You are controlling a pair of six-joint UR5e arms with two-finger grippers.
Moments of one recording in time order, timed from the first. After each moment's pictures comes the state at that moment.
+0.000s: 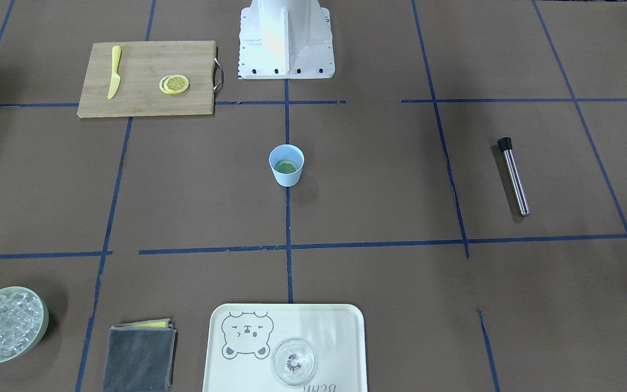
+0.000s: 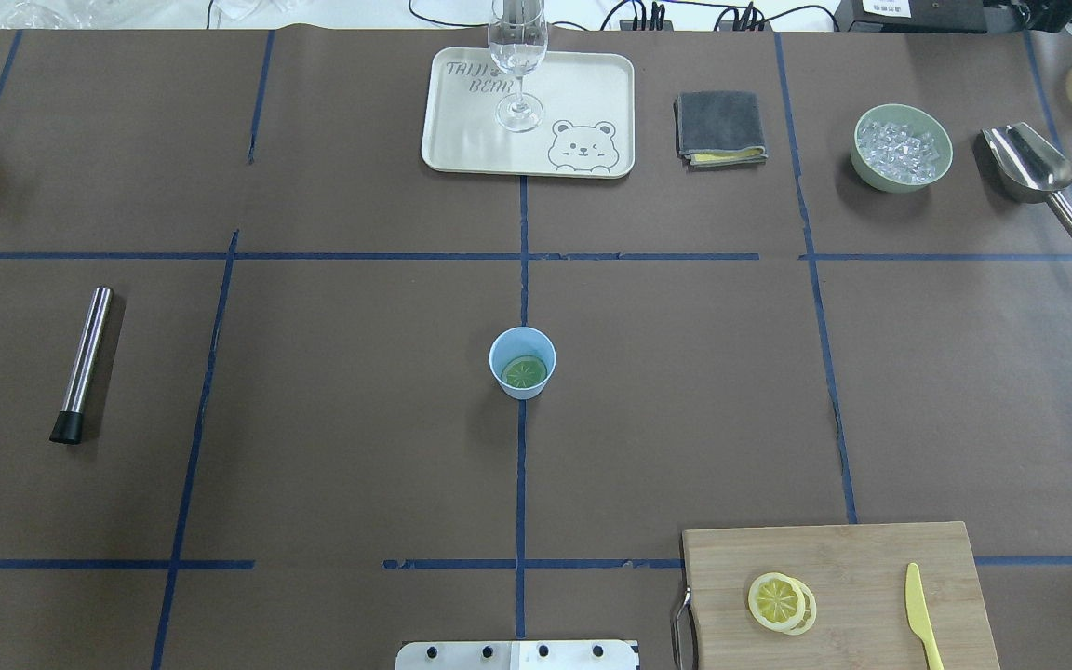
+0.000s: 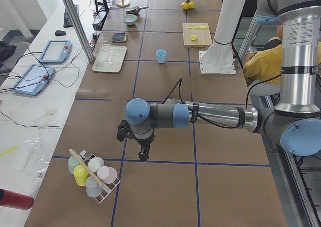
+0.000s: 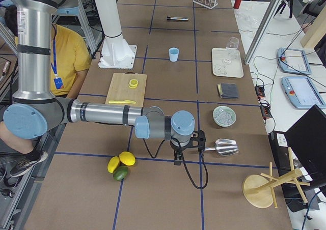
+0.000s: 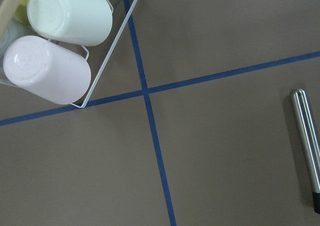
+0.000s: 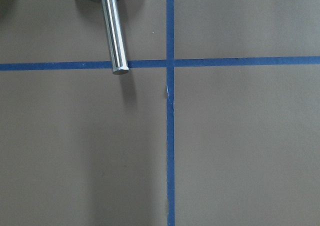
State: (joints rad) left arm -1.57 -1.50 -1.74 -1.41 -2.39 0.18; right arm 1.54 -1.66 1.61 -1.48 2.40 0.07
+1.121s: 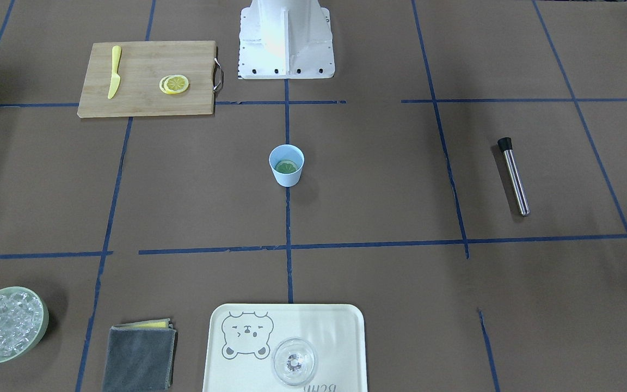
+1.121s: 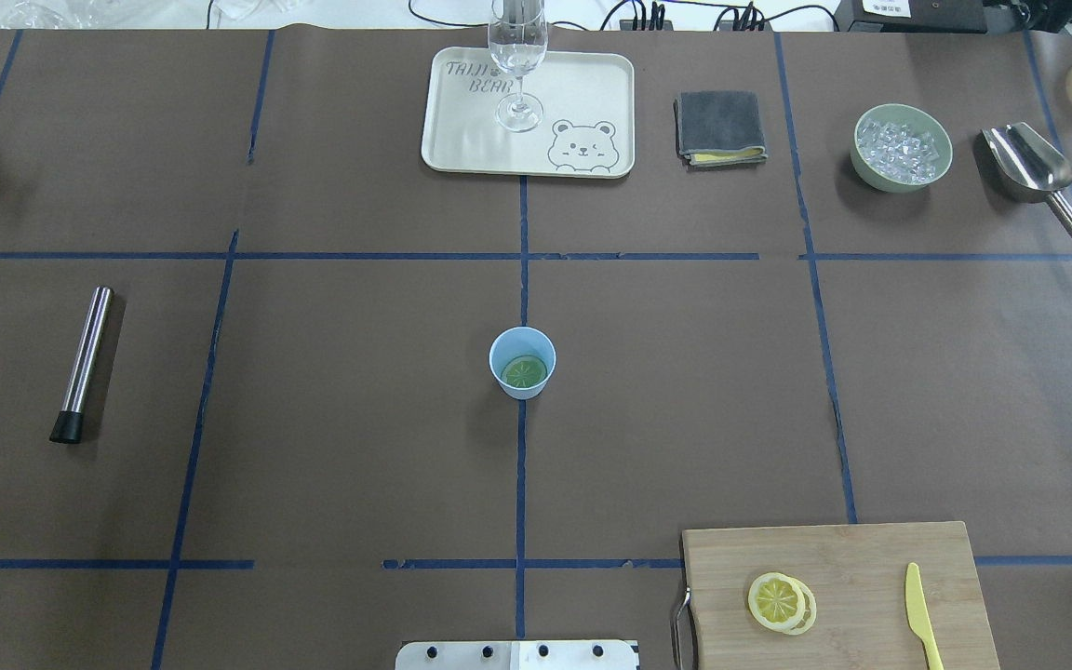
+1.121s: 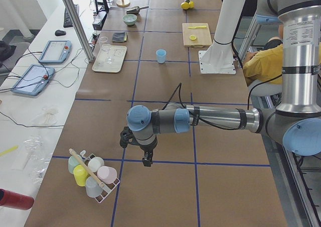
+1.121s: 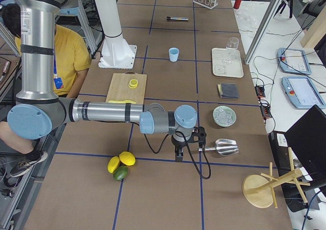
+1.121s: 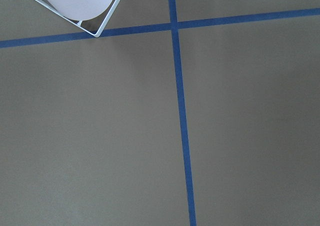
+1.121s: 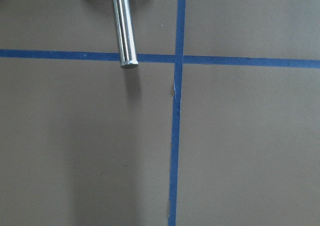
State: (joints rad) left arm -1.57 -1.48 -1.72 -1.41 -2.37 0.18; right arm 1.48 -1.65 1.64 -1.49 2.34 0.09
